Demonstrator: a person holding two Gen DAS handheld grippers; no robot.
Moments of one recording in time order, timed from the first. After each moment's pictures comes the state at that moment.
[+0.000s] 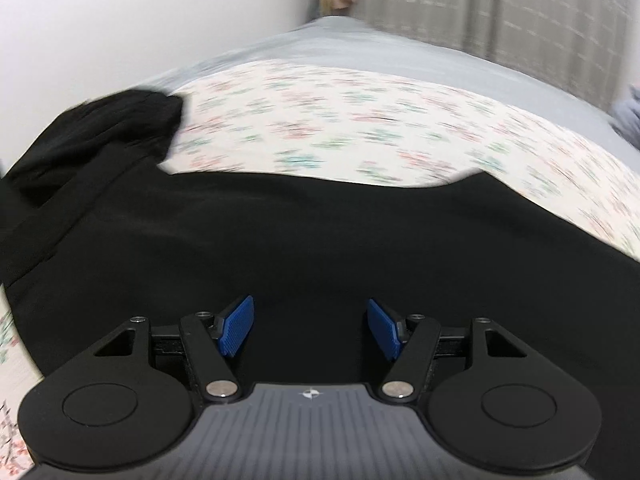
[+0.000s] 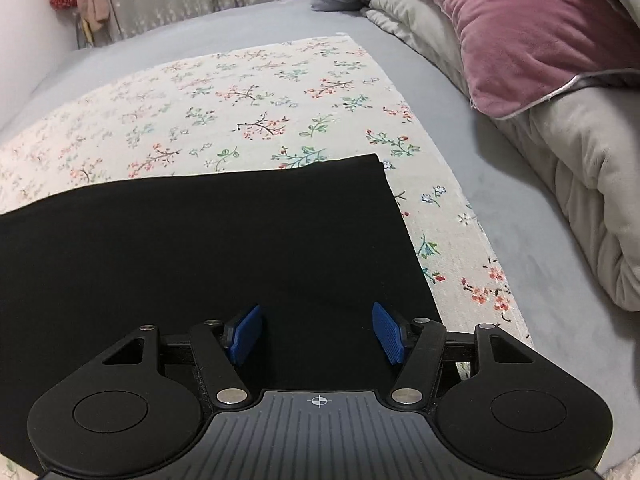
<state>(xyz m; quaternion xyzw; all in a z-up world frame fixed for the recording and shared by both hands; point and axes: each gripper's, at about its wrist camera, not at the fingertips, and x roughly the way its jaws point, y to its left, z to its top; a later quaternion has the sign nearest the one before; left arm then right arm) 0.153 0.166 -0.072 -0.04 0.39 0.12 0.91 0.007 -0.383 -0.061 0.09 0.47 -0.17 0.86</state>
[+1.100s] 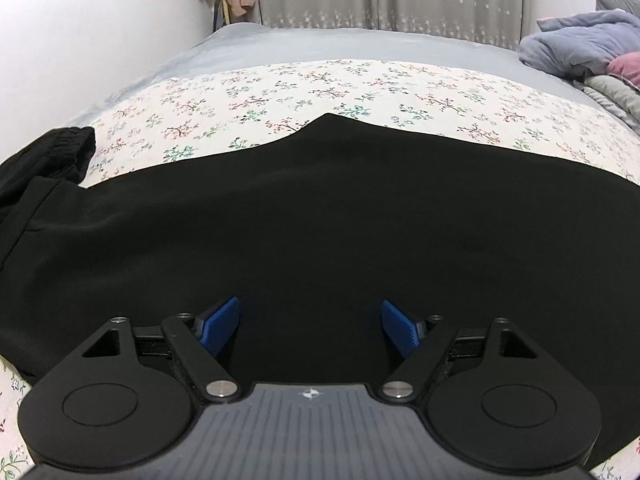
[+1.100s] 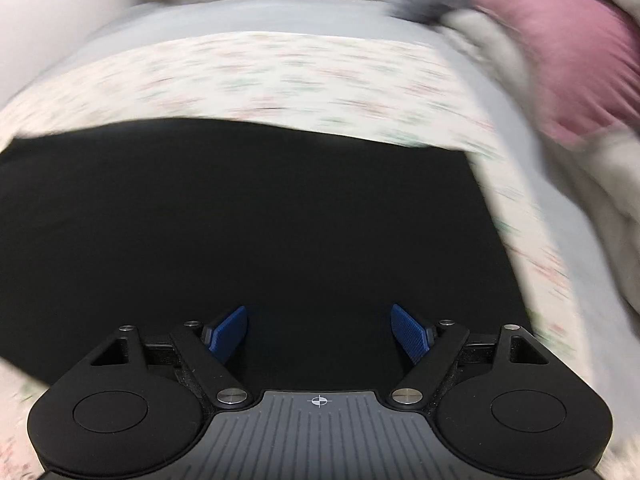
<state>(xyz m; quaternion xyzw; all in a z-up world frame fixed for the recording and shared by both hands) 0.101 0.068 -0.072 0.06 0.39 -0.01 0.92 -0.005 -0.339 -0.061 0.04 0.48 -0.12 0.87</state>
